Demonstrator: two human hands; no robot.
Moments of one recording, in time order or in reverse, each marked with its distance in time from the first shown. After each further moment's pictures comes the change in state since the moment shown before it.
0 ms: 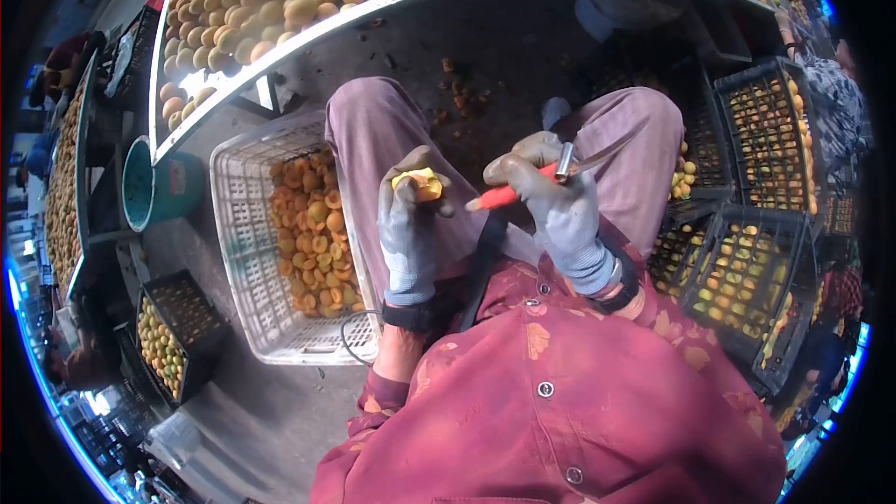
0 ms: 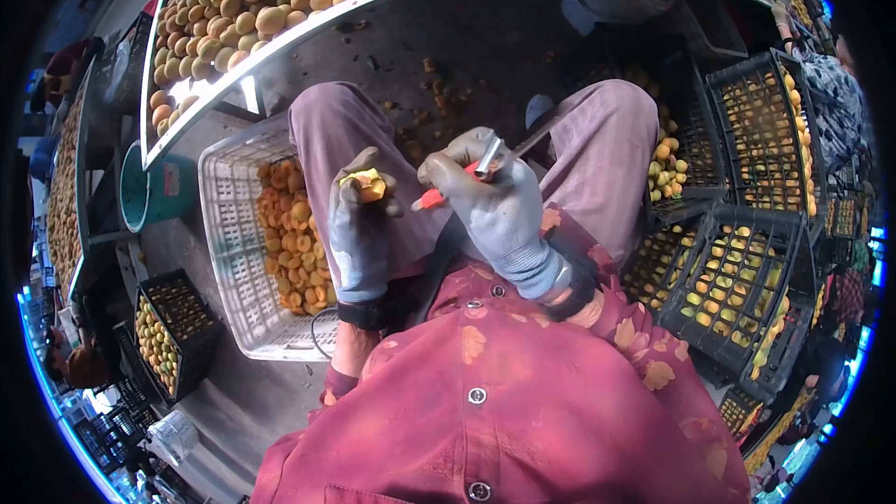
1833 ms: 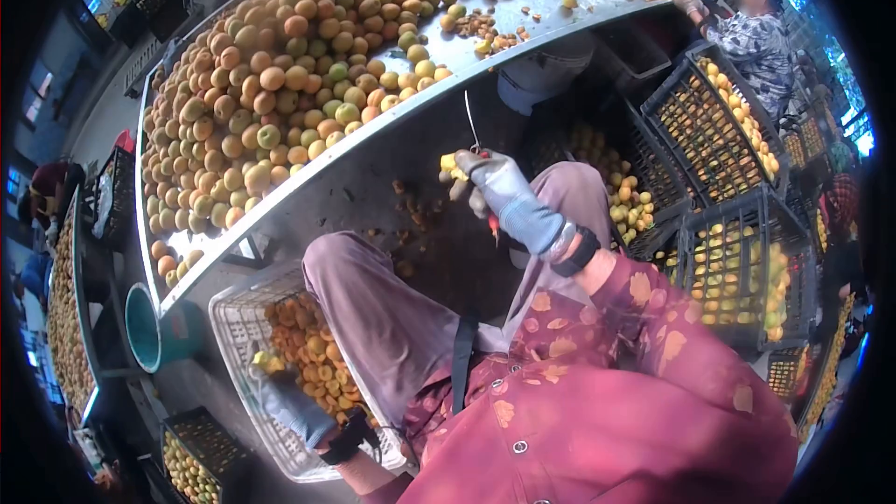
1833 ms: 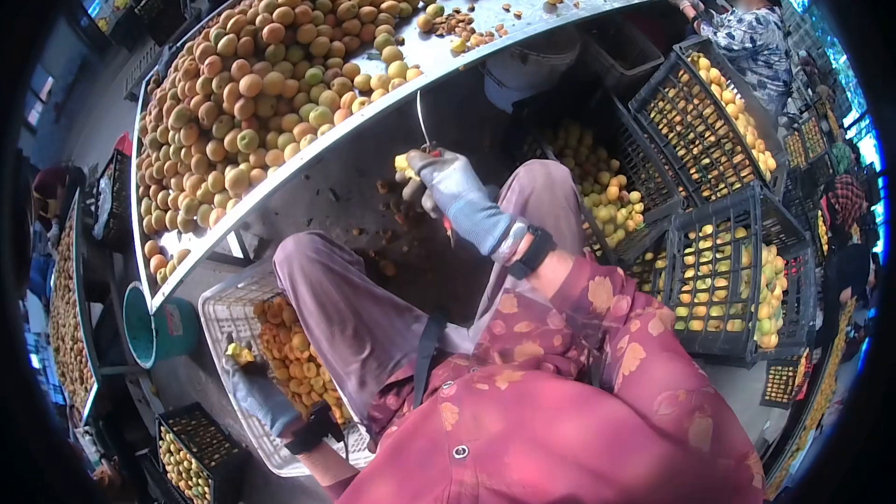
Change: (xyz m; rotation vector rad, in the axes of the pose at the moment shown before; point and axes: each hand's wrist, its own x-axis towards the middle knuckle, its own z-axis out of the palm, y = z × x) left_hand 0.012 0.036 -0.210 1.149 0.687 0.427; right_hand 0.112 0.034 -0.059 0.348 0.249 0.591
